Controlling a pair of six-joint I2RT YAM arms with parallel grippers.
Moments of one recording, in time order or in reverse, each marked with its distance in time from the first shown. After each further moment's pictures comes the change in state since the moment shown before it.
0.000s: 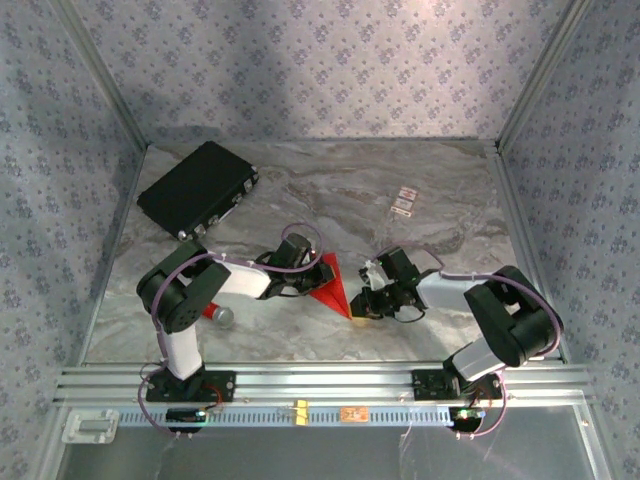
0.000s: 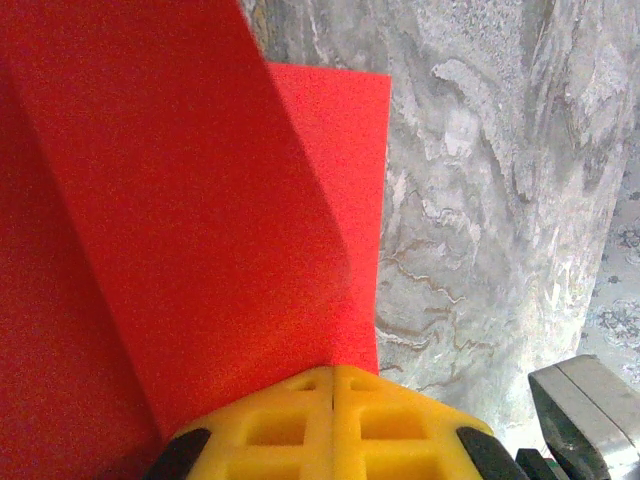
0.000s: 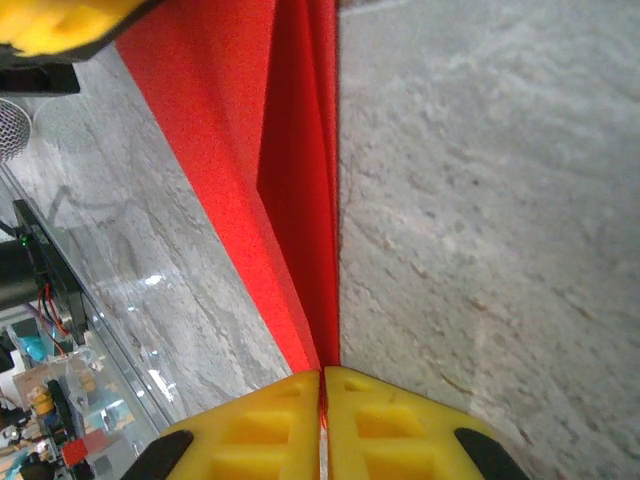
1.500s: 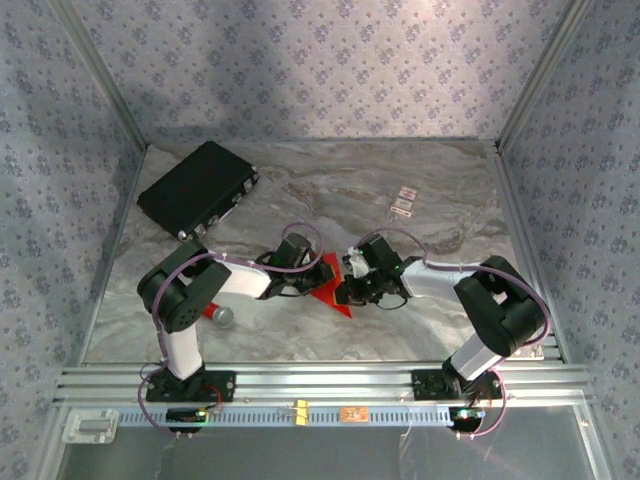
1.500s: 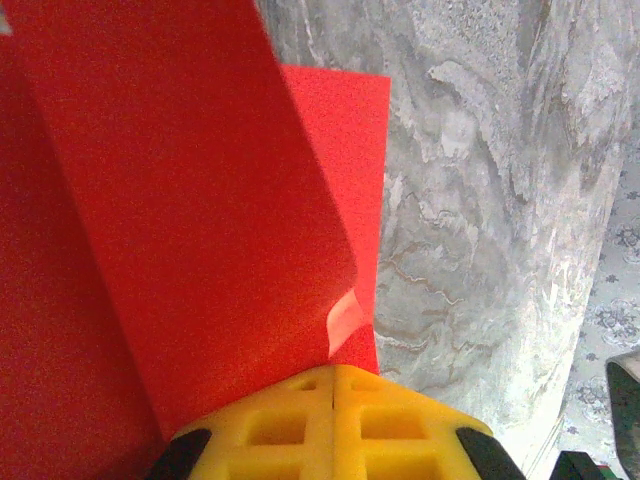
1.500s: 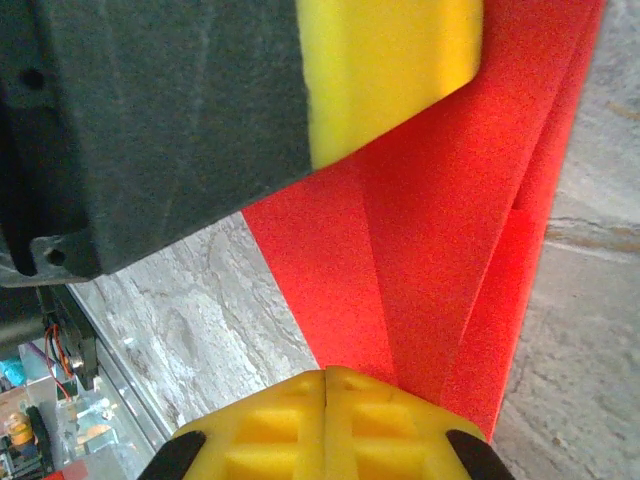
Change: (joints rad) left arm 0.000 0.004 0.000 0.009 0.003 0.000; right arm 0.090 0.080 0.174 -0.014 0.085 0.048
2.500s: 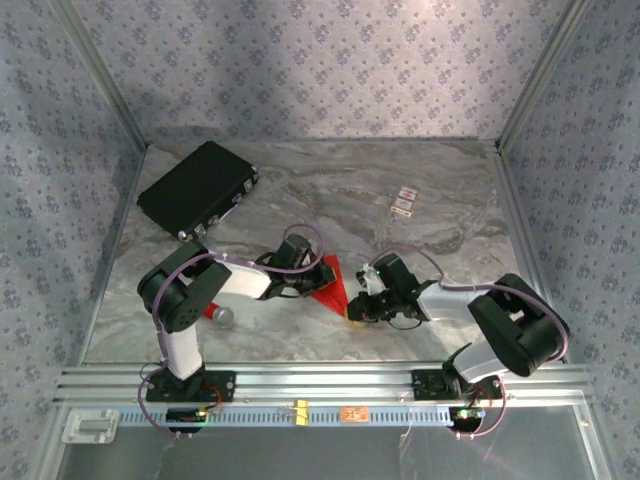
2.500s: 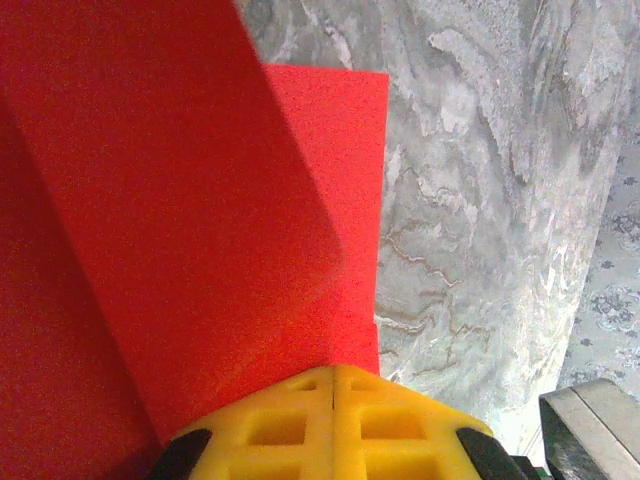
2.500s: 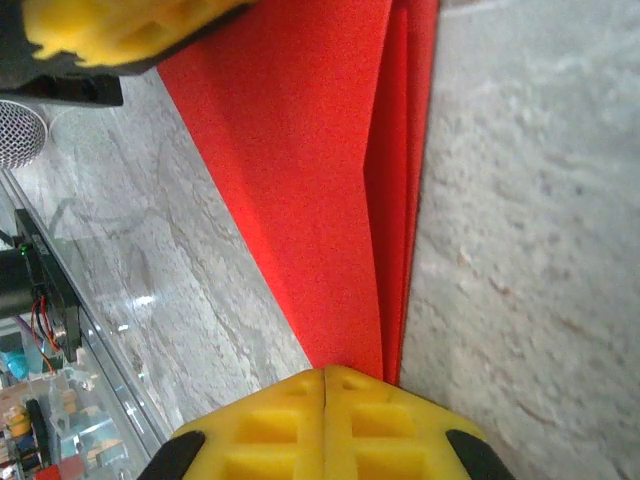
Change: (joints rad) left arm -0.002 0.001 -0.005 0.003 0.027 0.000; right arm -0.009 -0.142 -0.263 0.179 -0.012 0.041
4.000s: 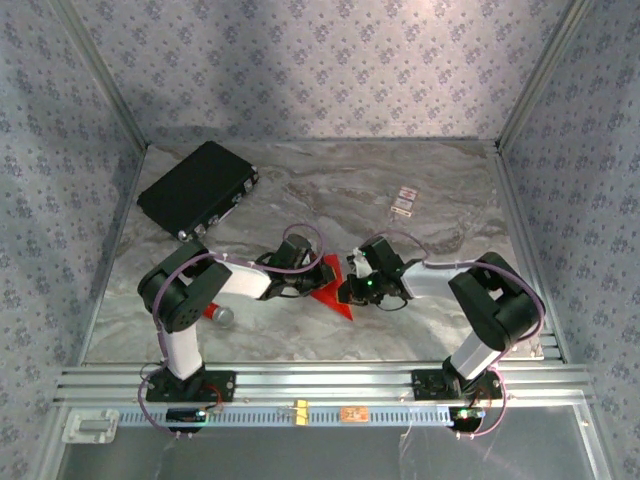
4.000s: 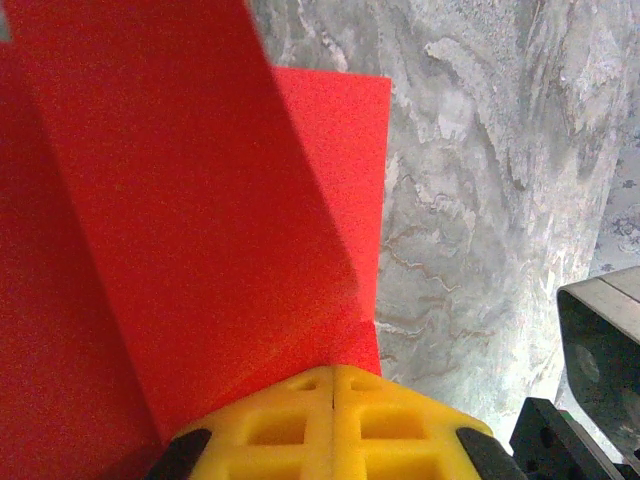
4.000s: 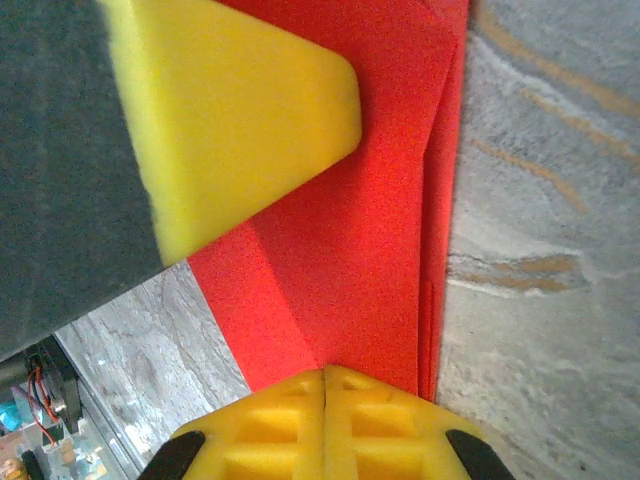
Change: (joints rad) left arm 0.000 0.001 -0.001 0.007 -0.009 0.000; right arm -0.009 0.174 0.222 -0.092 0.052 0.012
